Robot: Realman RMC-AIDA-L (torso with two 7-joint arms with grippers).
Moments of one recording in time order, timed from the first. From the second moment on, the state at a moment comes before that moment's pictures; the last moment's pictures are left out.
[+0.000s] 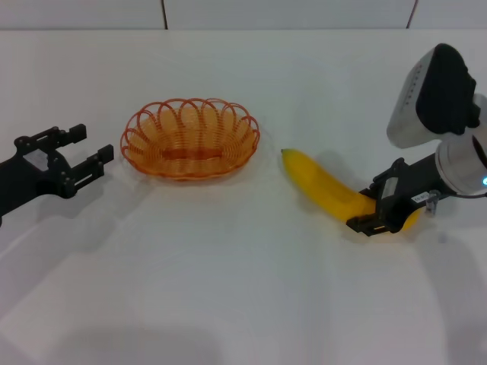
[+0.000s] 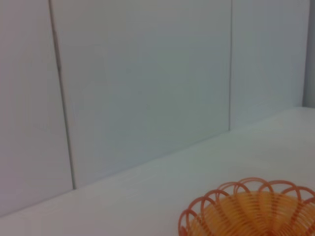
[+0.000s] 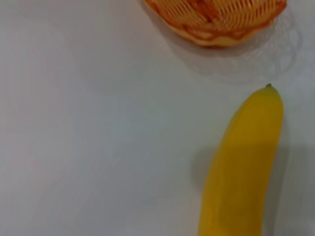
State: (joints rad) left arm -0.39 -2.04 0.74 0.48 1.64 1.26 -0.94; right arm 0.47 2.04 -1.44 -1.21 -2.44 -1.37 2.13
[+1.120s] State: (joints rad) left arm -0.38 -2.04 0.75 0.47 1.60 1.26 -0.88; right arm 0.48 2.04 -1.52 -1.29 -2.10 -1.20 1.89
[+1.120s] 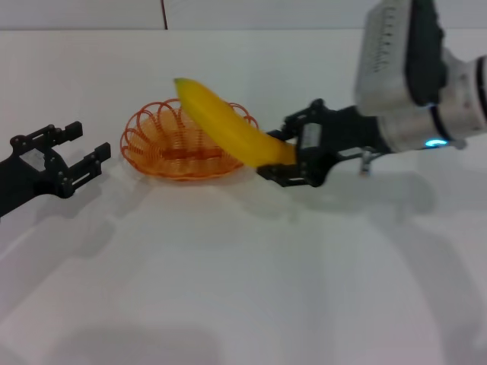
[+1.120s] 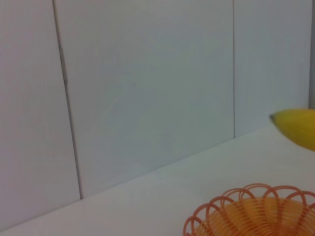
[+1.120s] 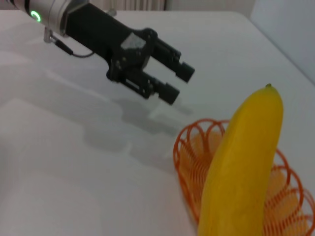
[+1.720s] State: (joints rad) left arm -0.39 -2.04 0.75 0.45 1.60 1.26 -0.88; right arm 0.61 2.05 -1.75 -1.18 -2.08 -0.91 1.93
